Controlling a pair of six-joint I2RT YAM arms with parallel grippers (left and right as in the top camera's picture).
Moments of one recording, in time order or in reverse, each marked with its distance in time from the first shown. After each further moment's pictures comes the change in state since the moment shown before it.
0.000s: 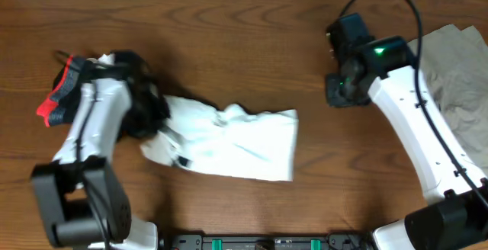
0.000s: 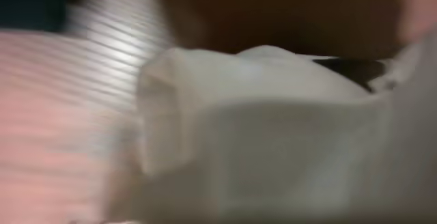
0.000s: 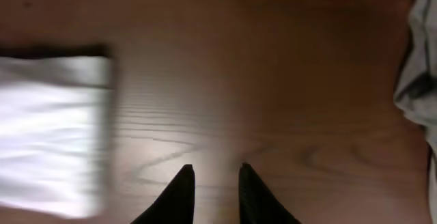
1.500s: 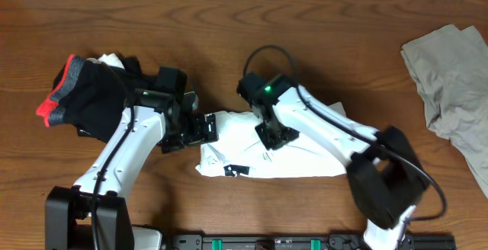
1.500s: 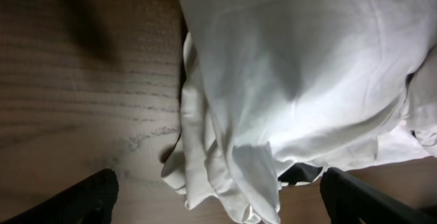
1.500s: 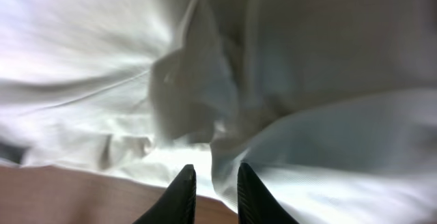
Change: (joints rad) left arm -0.303 -0.149 -0.252 0.230 0.089 -0.035; right arm 0.416 0.283 -0.123 0.155 -0.092 -0.010
